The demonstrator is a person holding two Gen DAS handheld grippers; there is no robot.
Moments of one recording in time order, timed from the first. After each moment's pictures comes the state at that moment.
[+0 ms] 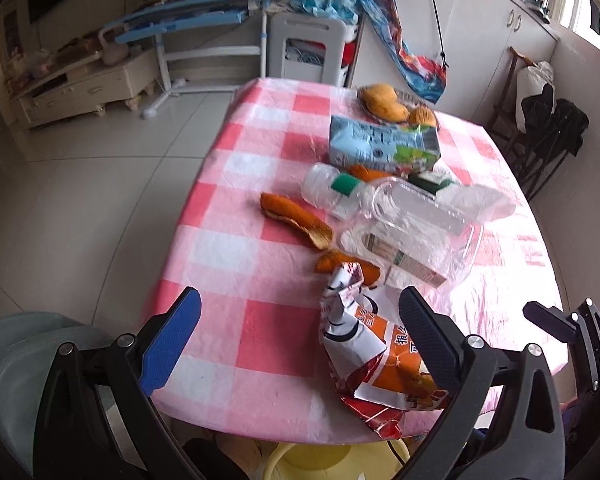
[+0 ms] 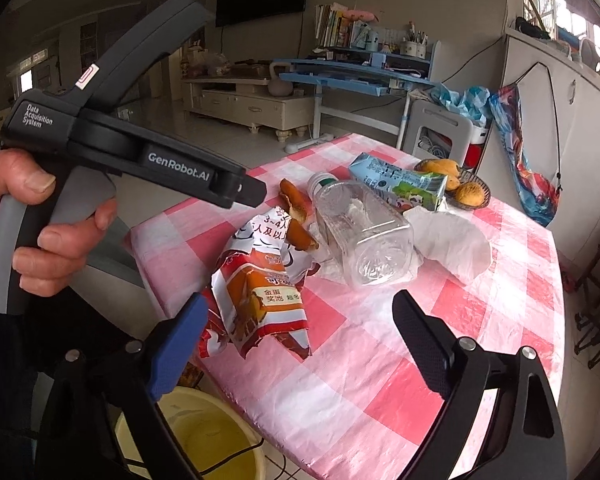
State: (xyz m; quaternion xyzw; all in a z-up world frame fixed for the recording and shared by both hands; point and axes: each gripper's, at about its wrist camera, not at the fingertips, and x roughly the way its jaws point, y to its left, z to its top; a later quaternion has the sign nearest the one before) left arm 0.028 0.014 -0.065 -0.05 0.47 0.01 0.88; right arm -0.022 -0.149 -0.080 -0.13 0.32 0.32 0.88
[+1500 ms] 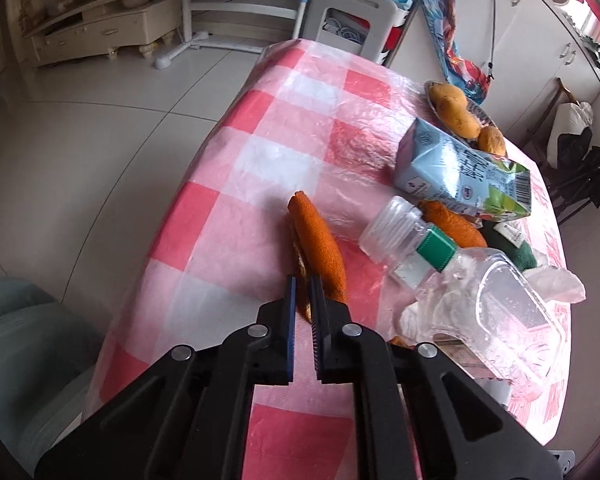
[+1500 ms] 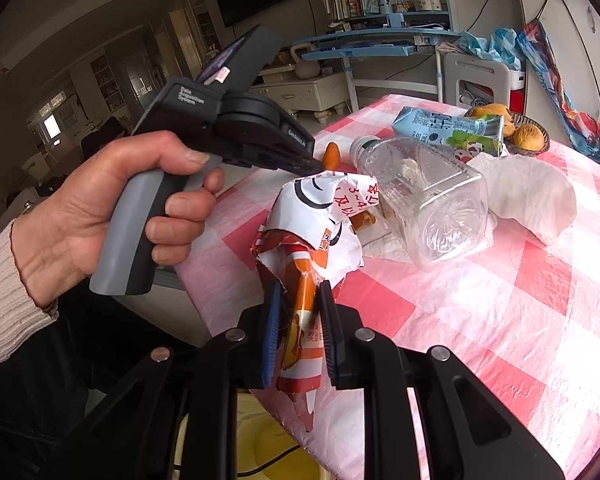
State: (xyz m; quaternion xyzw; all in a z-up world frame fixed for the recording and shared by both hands) left arm 0.127 0.056 -0.121 -0.14 0.51 0.05 0.85; right arm 0.000 -0.137 -0.107 -0.03 0.38 0.38 0.84
